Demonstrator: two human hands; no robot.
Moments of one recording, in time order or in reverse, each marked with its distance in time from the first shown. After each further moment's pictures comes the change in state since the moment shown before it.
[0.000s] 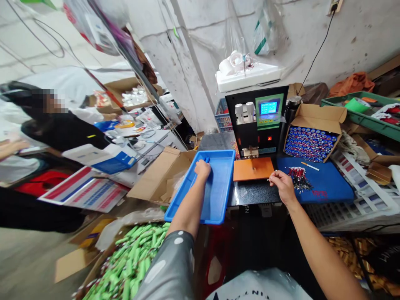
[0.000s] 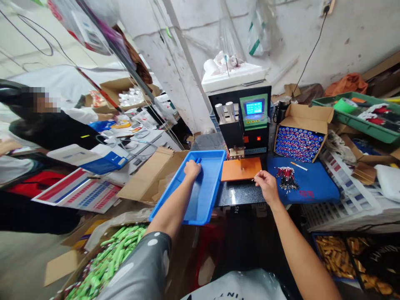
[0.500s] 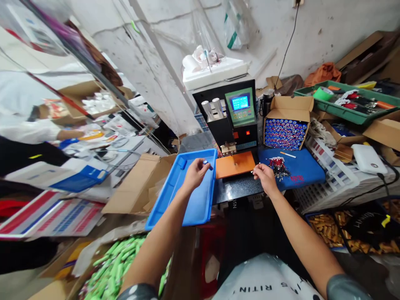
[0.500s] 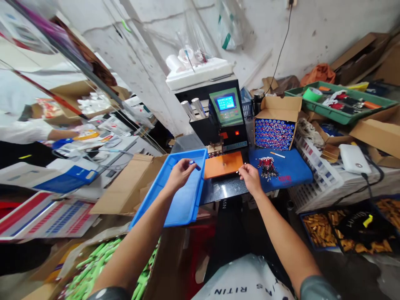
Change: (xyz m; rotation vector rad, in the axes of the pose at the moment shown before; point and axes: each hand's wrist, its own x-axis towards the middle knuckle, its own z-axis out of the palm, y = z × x) left_hand -0.104 0.033 -0.057 -0.879 -0.159 0.666; right_hand -0.007 0.002 -0.006 0.094 0.074 0.069
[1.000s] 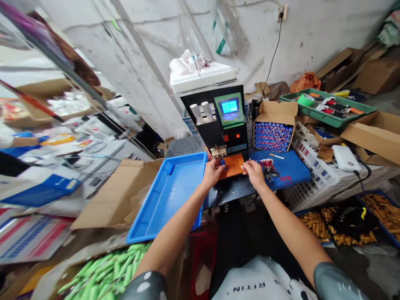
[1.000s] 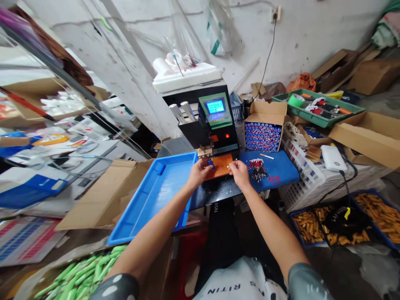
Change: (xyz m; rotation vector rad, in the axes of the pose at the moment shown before) left_hand 0.025 0.003 0.106 -0.300 -0.069 0.116; right_hand 0.023 -0.012 0.010 0.049 0.100 0.043
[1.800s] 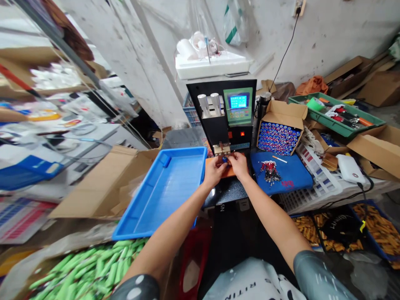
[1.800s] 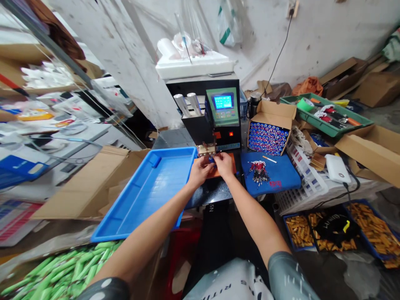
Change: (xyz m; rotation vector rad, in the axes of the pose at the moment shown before) left_hand -0.004 -0.001 0.012 -0.153 0.070 0.057; right_hand 0.062 0.028 0.069 -0.239 -0.071 -0.117
